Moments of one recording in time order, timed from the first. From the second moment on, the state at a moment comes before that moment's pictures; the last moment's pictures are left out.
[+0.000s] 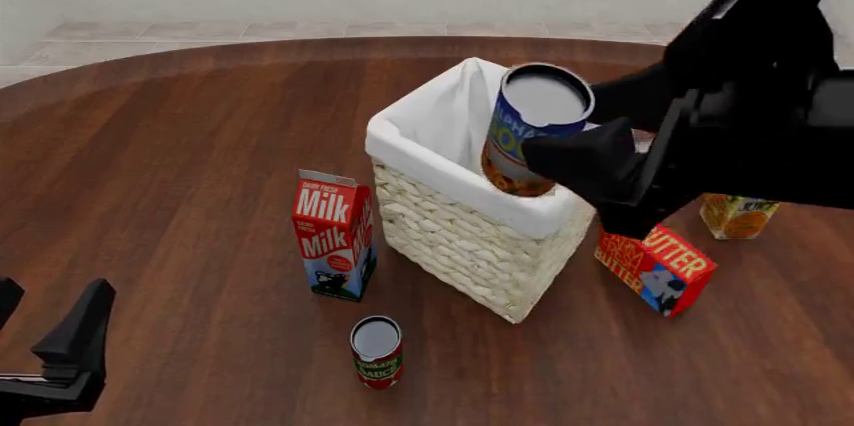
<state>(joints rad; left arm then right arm) -0.03 0.09 0.00 -0.05 -0.01 0.75 0.95 -1.05 0.63 -0.15</state>
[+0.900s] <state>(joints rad) -0.02 0.09 0.00 -0.04 -0.01 0.57 1.23 -1.20 0.54 -0.15</state>
